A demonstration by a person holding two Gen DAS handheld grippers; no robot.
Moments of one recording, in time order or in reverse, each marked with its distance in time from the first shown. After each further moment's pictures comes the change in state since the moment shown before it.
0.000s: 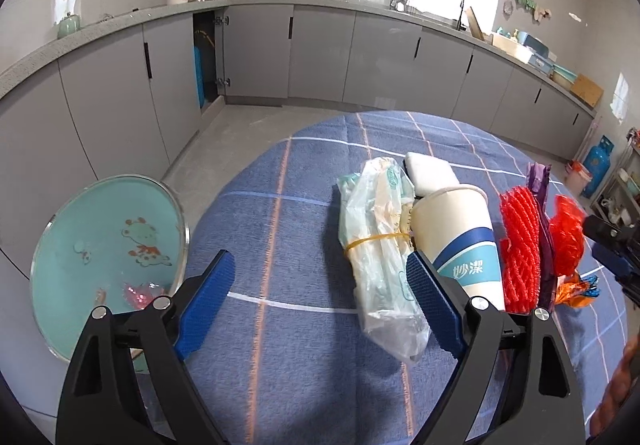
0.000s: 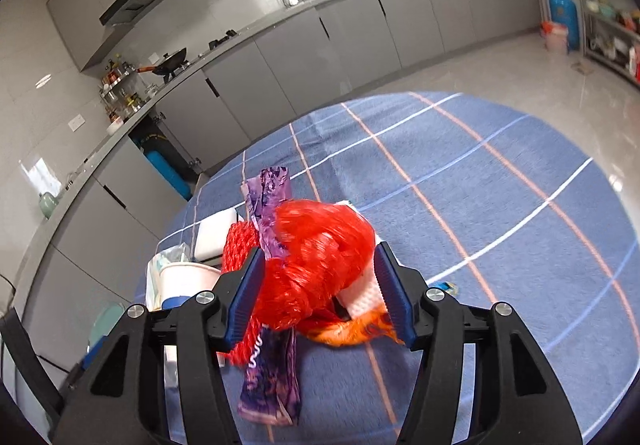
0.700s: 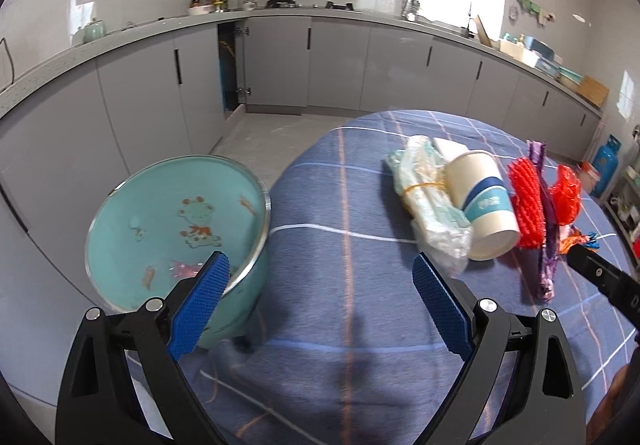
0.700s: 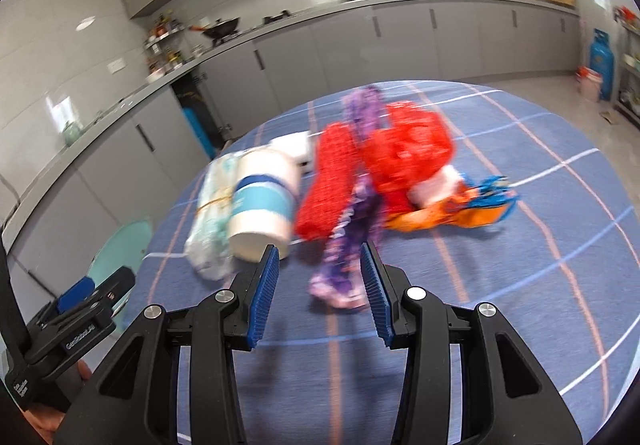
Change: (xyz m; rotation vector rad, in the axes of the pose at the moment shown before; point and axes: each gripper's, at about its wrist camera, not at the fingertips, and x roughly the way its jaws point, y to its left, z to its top) left arm -0.062 0.042 -0.043 0.009 -0.053 0.047; right arm -0.045 0.053 -0.083 -0.200 -0.007 0.030
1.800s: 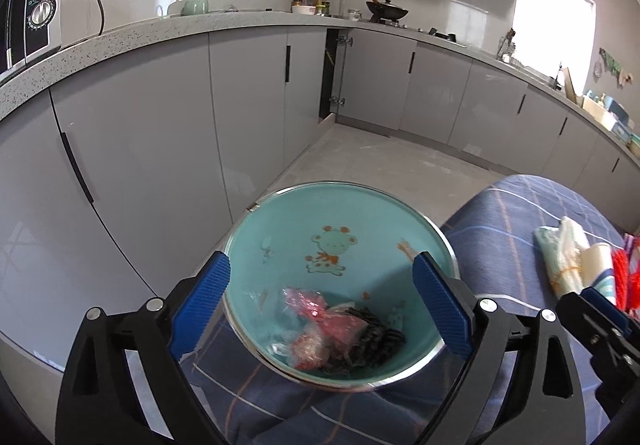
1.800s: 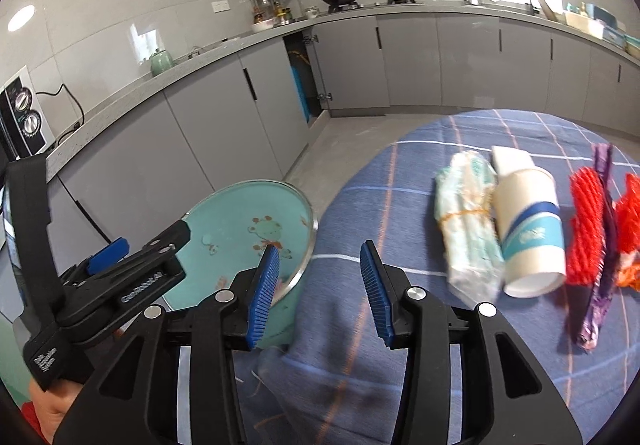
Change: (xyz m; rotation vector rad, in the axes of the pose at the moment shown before) left arm -0.006 0.143 0.022 -0.221 -0.051 0.232; right arm 0.047 0.189 -0.009 -0.284 0.086 0.244
